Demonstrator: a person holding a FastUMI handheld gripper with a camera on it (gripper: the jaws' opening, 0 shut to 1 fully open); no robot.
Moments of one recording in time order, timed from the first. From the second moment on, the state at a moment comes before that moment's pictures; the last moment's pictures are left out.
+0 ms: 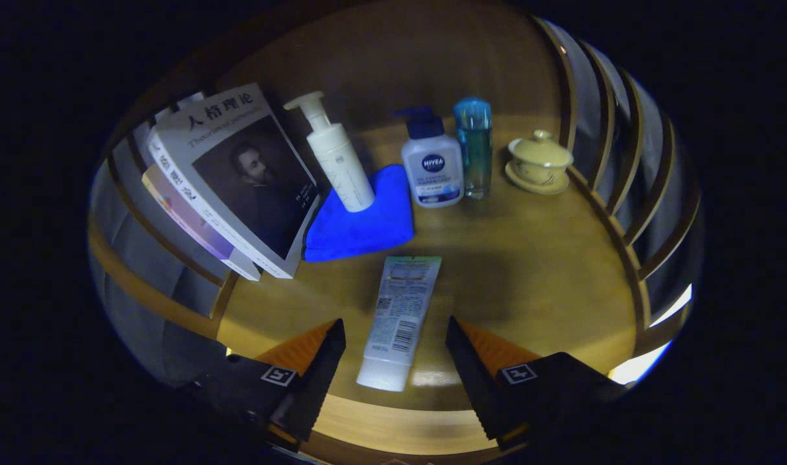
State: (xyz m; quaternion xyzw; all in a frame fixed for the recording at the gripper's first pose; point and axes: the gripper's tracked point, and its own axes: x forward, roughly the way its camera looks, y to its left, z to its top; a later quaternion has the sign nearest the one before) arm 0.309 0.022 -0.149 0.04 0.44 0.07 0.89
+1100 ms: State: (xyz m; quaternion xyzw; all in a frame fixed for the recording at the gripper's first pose) arm 0.115 -0.047 -0.012 0.03 -0.01 -0.02 1.00
